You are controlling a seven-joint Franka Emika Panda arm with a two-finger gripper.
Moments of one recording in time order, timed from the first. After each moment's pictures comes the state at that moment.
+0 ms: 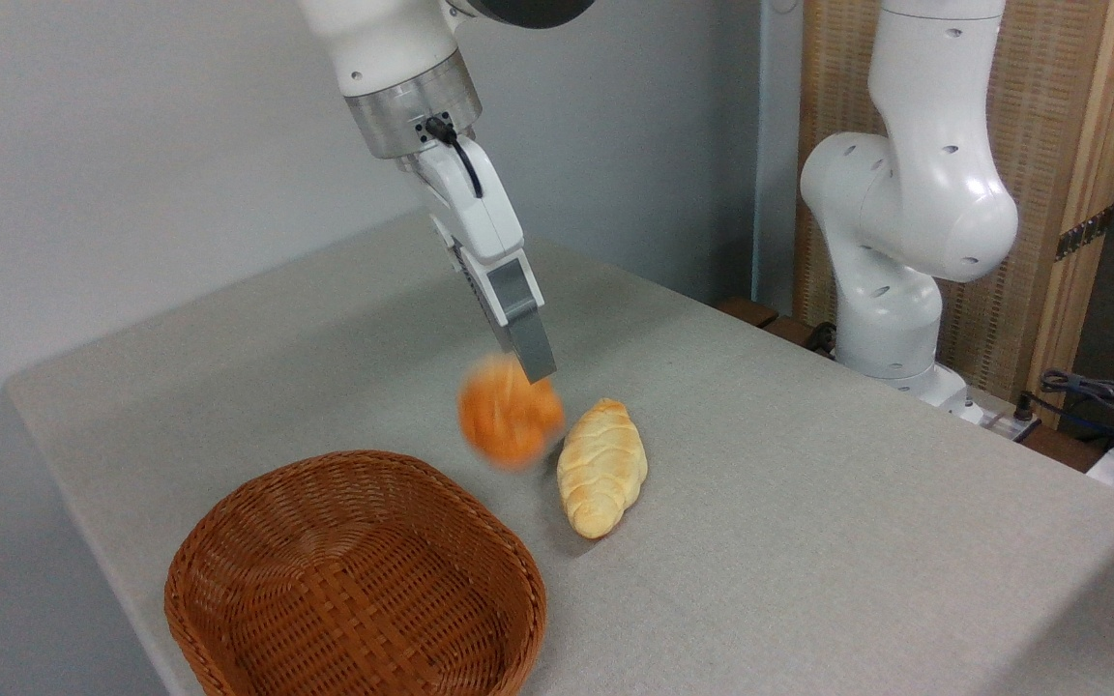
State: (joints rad) arm -0.23 -0.12 0.05 -1.88 0.11 1.58 0.88
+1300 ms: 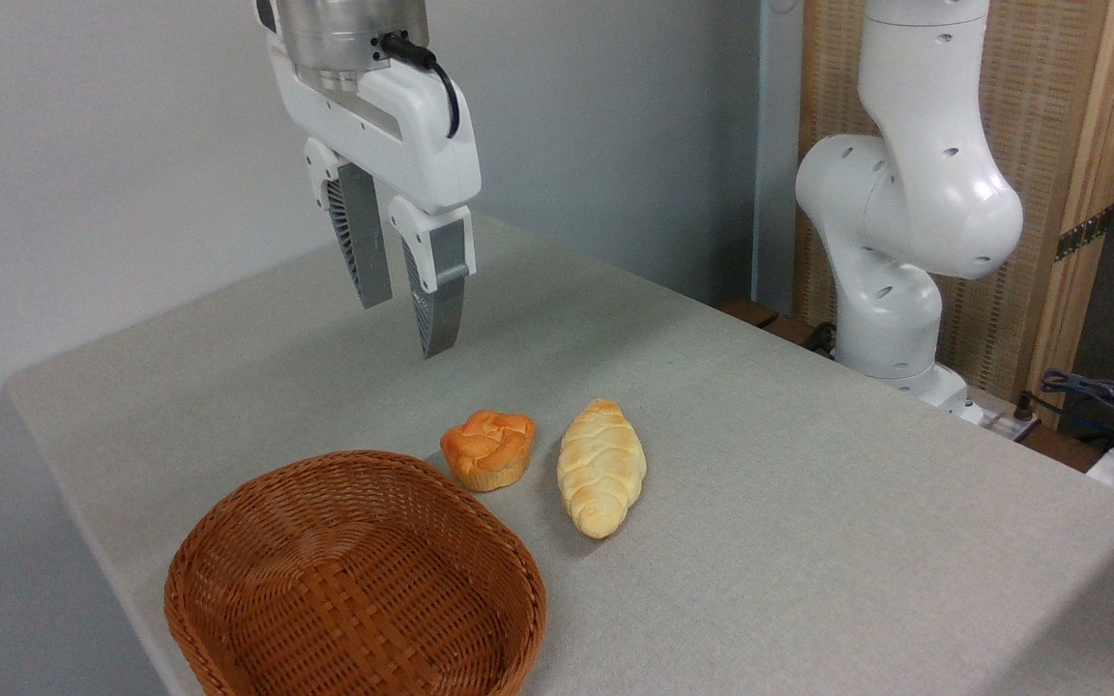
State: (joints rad) arm -0.11 -0.02 0.05 -1.61 -0.11 1.63 0.74
